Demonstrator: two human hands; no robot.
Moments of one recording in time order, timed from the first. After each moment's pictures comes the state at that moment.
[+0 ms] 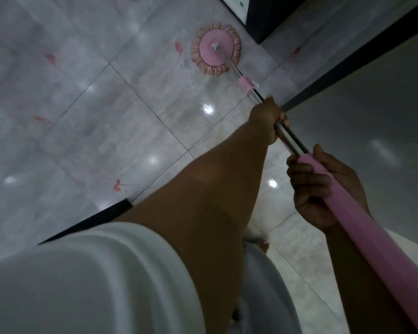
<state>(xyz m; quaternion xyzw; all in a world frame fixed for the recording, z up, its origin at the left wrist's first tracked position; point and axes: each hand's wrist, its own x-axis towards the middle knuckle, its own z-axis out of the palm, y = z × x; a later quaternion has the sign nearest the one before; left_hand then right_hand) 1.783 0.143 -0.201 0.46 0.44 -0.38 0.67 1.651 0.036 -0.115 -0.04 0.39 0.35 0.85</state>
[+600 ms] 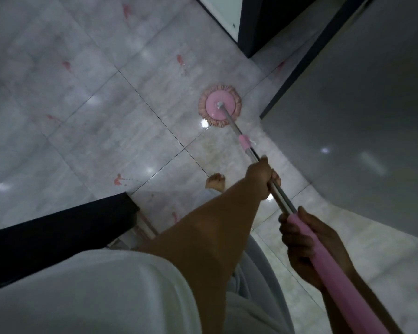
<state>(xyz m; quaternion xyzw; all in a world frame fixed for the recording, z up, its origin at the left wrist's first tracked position) 1.603 0.109 -0.148 0.40 0.48 -0.41 0.66 1.483 0.005 -0.042 -0.05 0.42 0.38 0.82</state>
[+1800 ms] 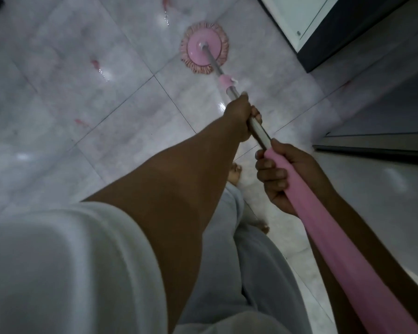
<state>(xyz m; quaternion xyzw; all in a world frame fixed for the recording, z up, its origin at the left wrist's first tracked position) 1.914 0.364 -0.190 0.43 0.51 -0.31 0.68 1.815 0.243 -0.096 -0.15 0.38 0.47 0.78</state>
